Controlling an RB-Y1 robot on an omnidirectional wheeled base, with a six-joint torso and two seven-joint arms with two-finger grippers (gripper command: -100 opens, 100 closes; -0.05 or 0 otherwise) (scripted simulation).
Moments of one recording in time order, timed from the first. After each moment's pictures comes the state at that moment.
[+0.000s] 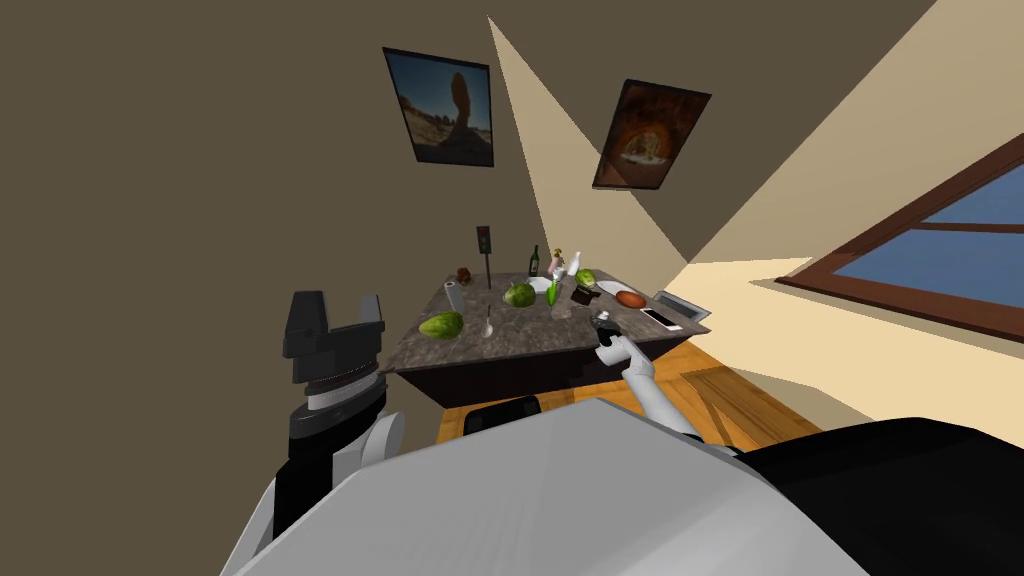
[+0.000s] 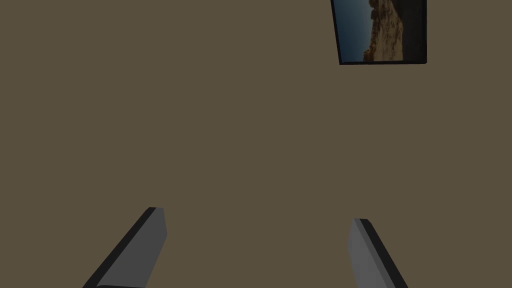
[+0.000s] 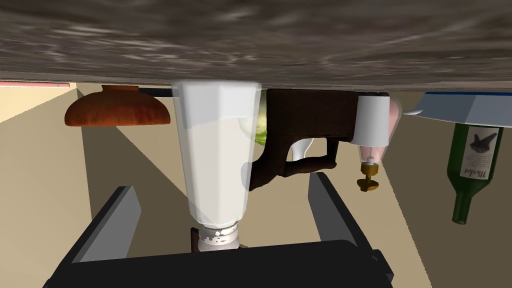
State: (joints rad) left arm 0.53 0.02 -0.01 -2.36 -0.10 -0.61 0.01; right arm 0.10 -0.46 -0.27 -1.42 0.54 0.44 0.55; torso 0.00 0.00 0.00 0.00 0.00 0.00
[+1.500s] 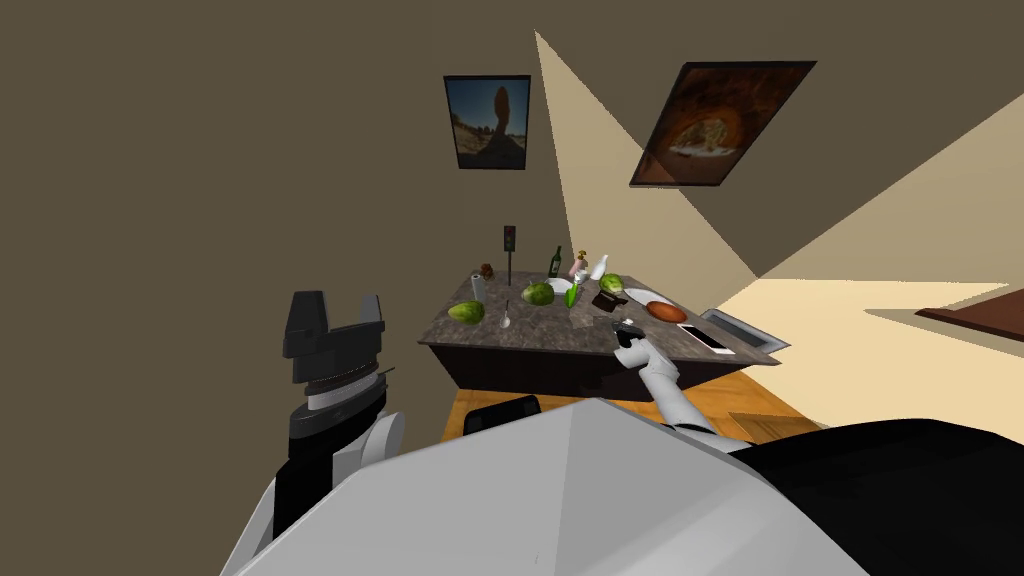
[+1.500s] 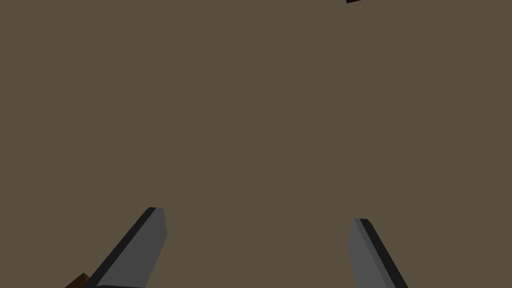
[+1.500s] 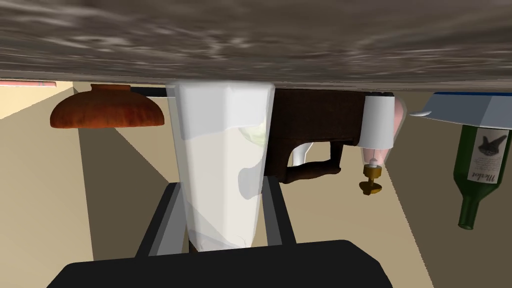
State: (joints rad) left arm 0.53 0.02 -0.01 -2.36 -0.10 -0.61 0.01; right arm 0.06 -0.53 -0.43 -1.20 0.57 0.35 0.49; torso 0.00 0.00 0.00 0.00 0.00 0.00
